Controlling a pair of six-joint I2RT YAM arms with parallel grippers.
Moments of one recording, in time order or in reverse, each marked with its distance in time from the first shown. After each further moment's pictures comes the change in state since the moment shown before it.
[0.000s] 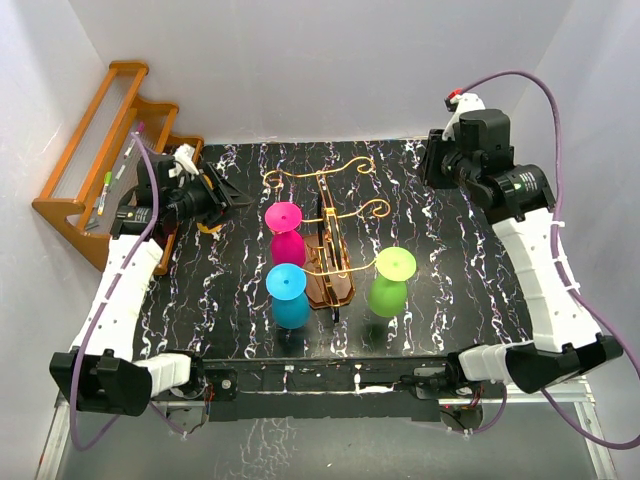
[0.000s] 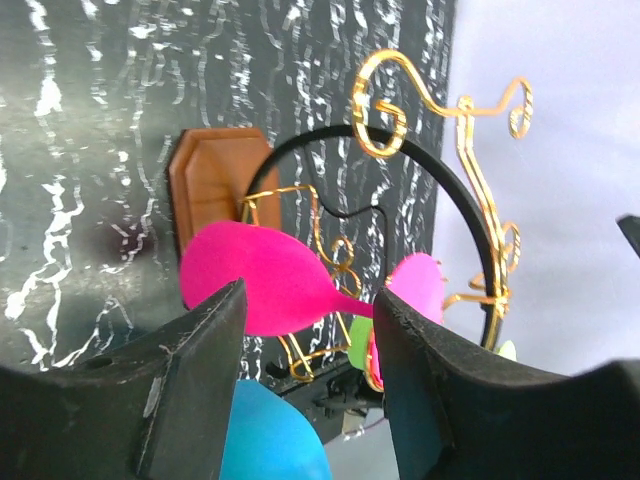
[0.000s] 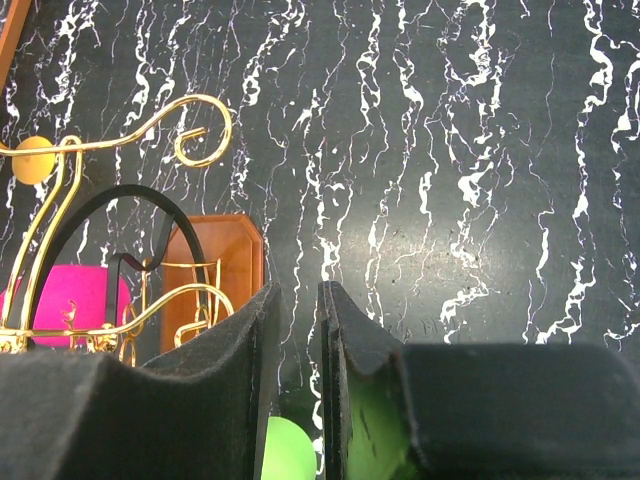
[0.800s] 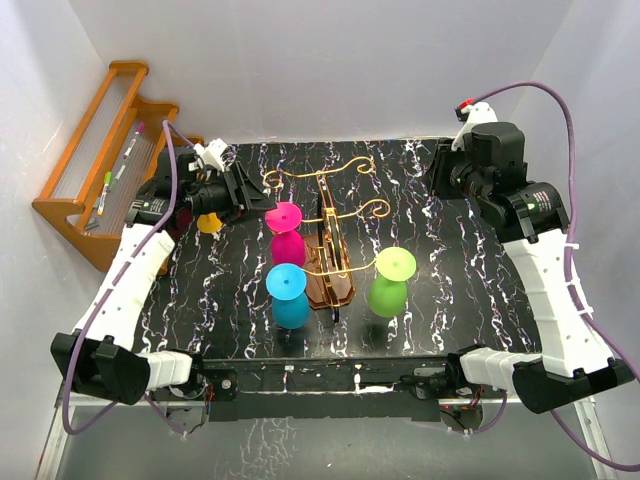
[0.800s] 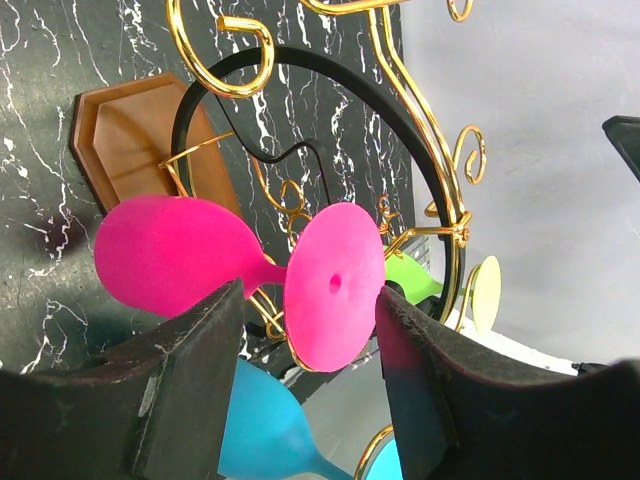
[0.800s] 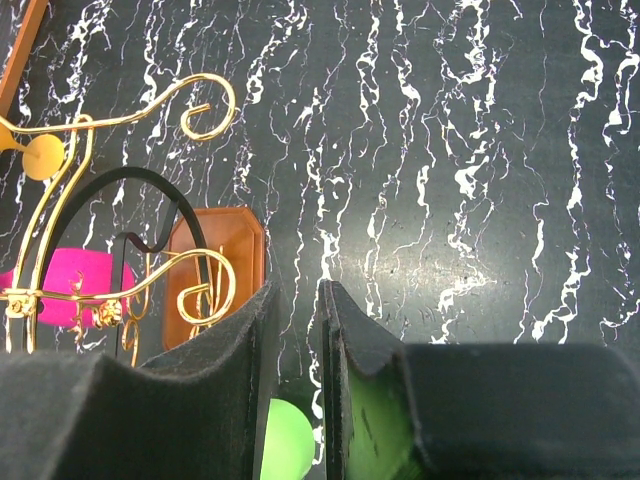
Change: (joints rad) left arm -0.125 0.070 0.056 0.024 0.179 0.076; right arm 0.000 -0.113 -0.080 0.010 0.000 0.002
